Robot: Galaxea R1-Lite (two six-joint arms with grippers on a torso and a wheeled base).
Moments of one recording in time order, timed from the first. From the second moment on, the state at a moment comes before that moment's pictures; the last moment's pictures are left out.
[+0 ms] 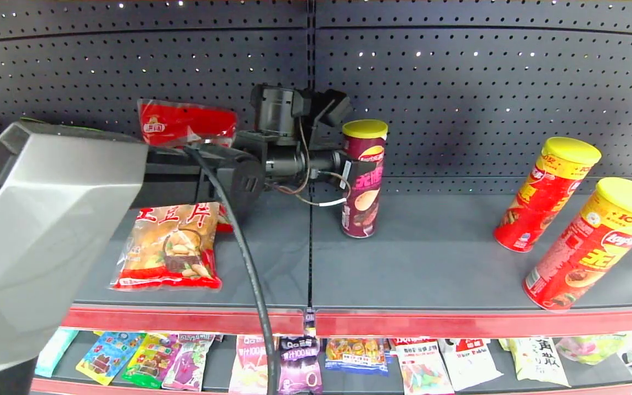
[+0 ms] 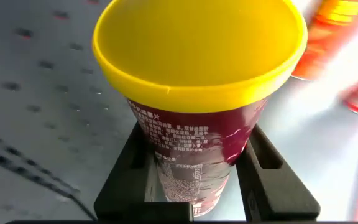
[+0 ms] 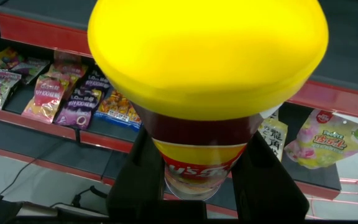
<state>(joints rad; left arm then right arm) -0.59 2.21 -1.77 -0.22 -0.39 0.12 0.18 0.10 -0.26 0.33 -0.02 -0.12</state>
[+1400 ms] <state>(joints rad) -0.62 1.96 -1.23 -0.40 -0.64 0.33 0.18 0.11 -0.25 0.34 -0.02 -0.12</state>
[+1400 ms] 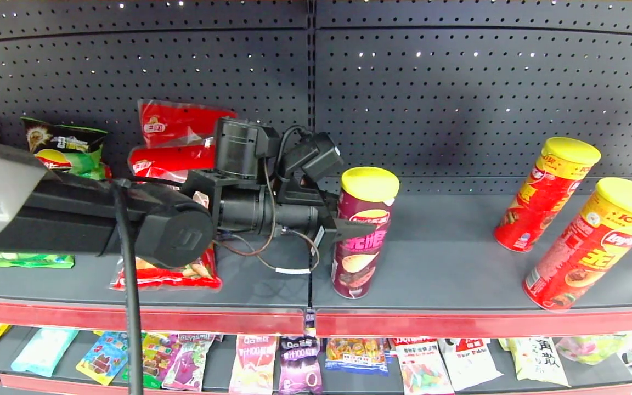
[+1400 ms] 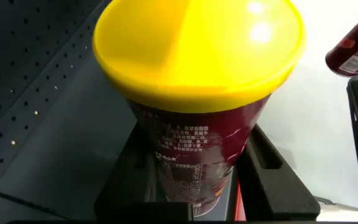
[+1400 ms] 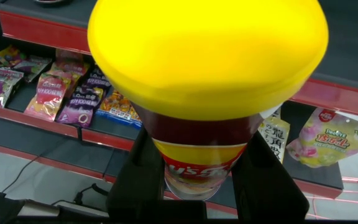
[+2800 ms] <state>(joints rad) -0.62 1.90 -1.08 -0.48 -0.62 0.23 0.18 0.11 -0.25 0.33 -0.01 -0.12</state>
